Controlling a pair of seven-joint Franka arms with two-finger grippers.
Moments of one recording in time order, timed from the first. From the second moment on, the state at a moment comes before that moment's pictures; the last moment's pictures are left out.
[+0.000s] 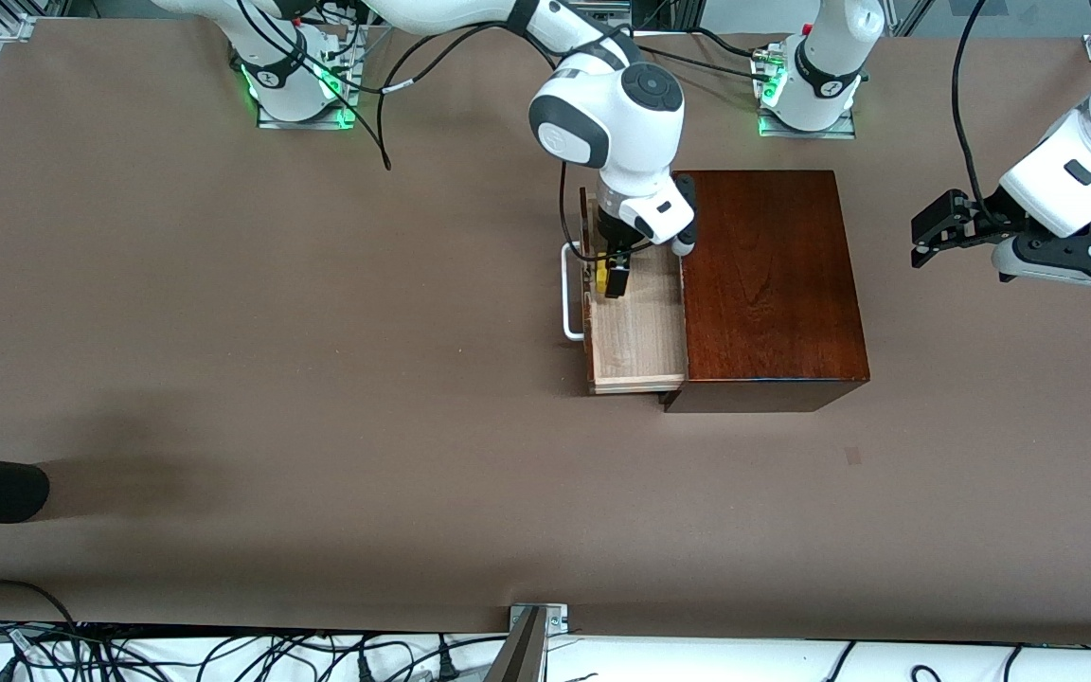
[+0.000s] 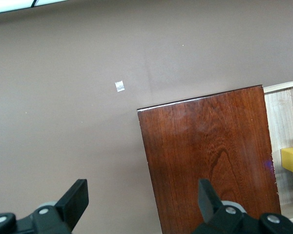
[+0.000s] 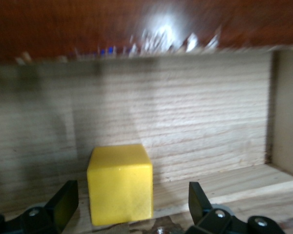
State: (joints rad) left arm -0.16 0.09 0.03 -1.48 0.02 1.58 0.04; right arm 0.92 0.83 0.10 -1.07 -0.27 1.99 -0.40
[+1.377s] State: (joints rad) left arm -0.17 0.11 0.02 -1.48 0.02 1.58 0.04; right arm 0.45 0.23 -0.10 -1.24 0.00 1.64 -0.27
